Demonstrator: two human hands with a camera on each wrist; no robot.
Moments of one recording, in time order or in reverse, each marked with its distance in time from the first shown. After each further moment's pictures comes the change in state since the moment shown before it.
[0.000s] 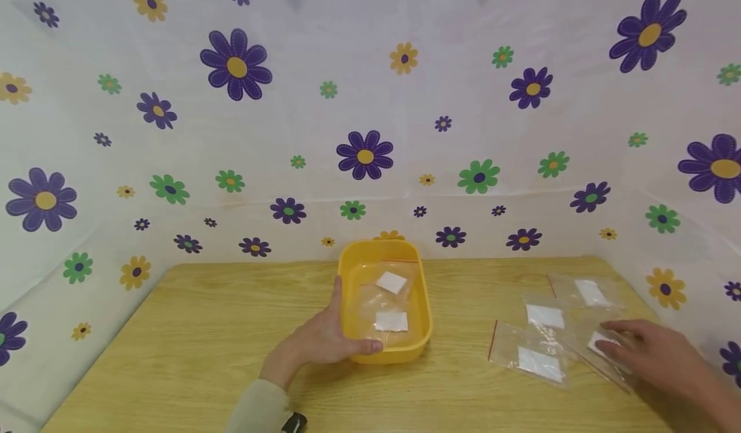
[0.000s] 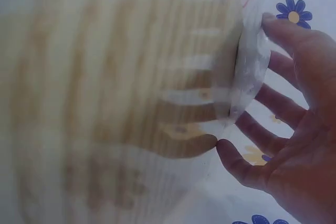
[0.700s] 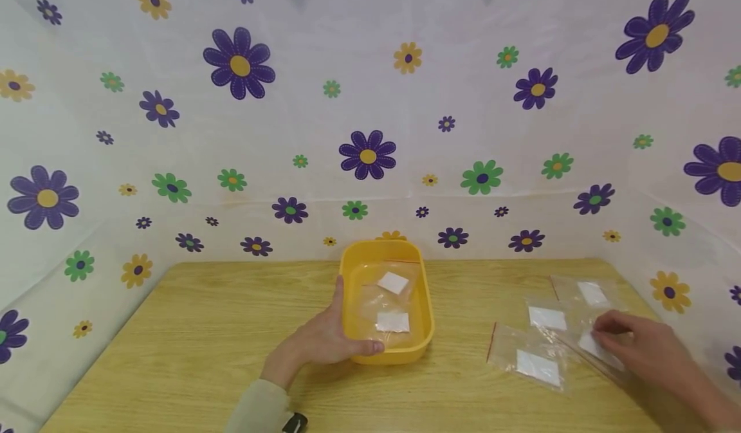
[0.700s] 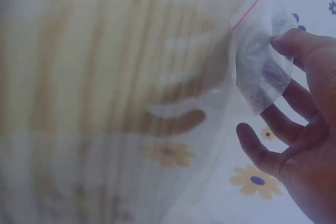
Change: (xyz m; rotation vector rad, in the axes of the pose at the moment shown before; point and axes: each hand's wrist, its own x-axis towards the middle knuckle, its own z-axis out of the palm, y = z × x) left_hand 0.001 -0.002 0.001 -0.020 -0.002 0.003; right_hand 0.011 -0.019 0.006 0.079 0.204 -0.079
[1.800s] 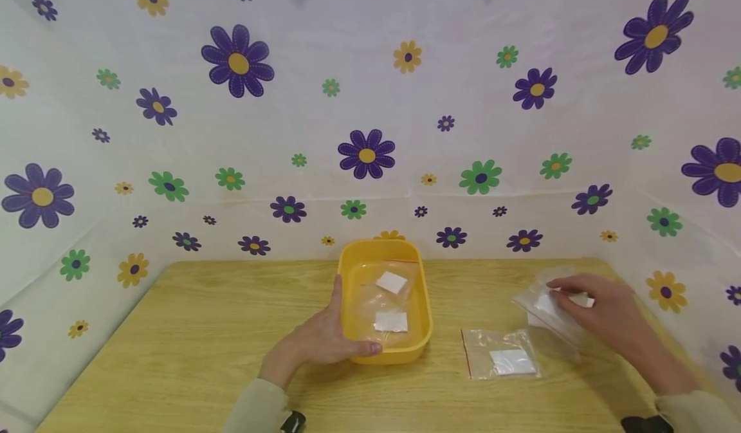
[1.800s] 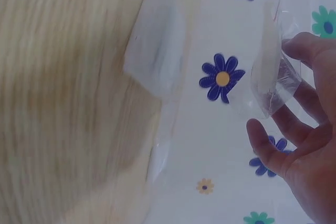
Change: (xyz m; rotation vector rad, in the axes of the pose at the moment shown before) left_hand 0.001 -0.001 -0.001 0.018 -0.013 0.005; right_hand 0.032 -0.058 -0.012 0.157 0.345 -0.360
